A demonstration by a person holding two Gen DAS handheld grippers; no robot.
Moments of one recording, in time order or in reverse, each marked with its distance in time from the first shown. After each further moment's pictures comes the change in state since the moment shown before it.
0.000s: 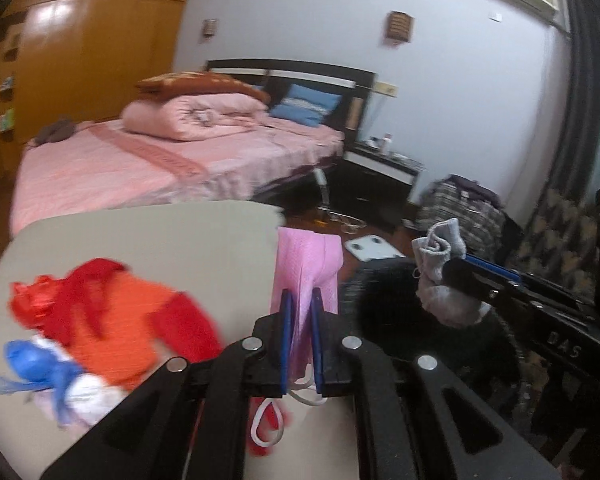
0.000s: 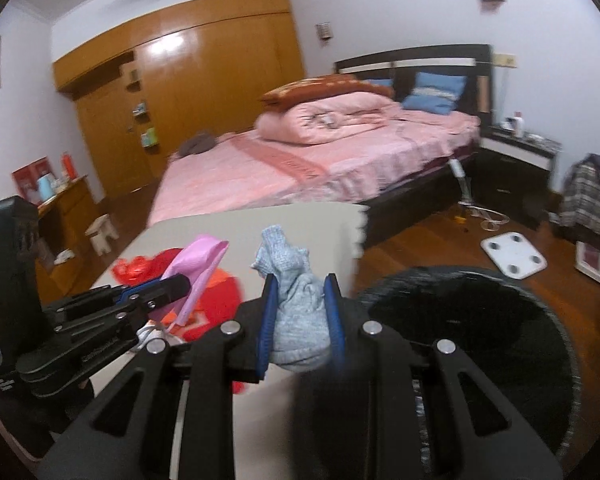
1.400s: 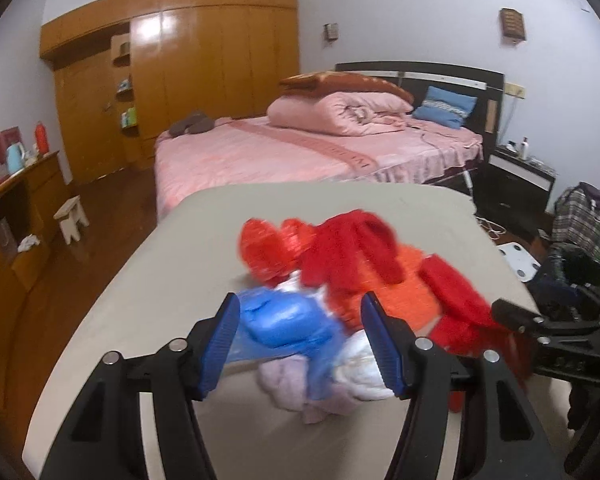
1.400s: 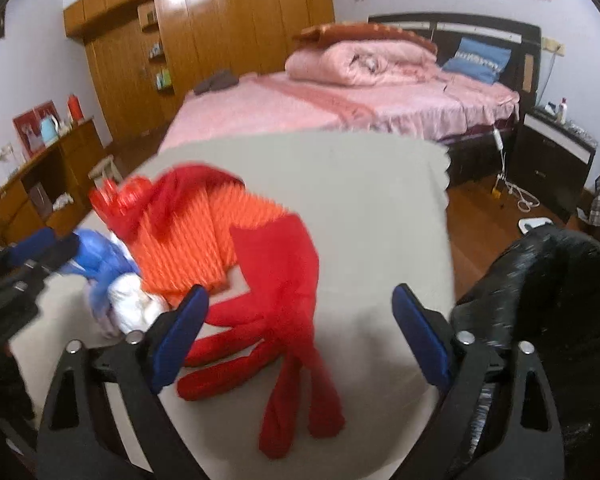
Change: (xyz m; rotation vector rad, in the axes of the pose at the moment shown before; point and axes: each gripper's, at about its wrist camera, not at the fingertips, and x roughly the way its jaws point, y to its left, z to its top) left arm -0.066 0.162 -0.066 -0.094 -0.016 0.549; right arm 0.153 0.125 -0.056 -0.127 0.222 0.070
